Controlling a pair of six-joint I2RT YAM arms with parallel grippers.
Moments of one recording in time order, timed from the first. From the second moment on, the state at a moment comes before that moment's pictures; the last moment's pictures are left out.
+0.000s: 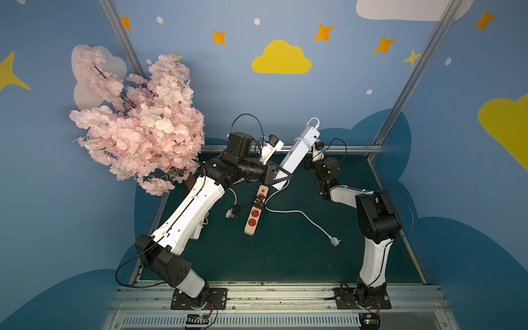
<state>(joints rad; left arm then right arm) -0.49 1.57 1.75 -0.70 0.83 -0.22 0.34 2.02 1.23 0.89 -0.06 -0.06</state>
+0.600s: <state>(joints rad) -0.33 1.85 2.06 -0.87 0.33 0.08 0.57 1.28 0.80 0.41 0.05 -0.53</state>
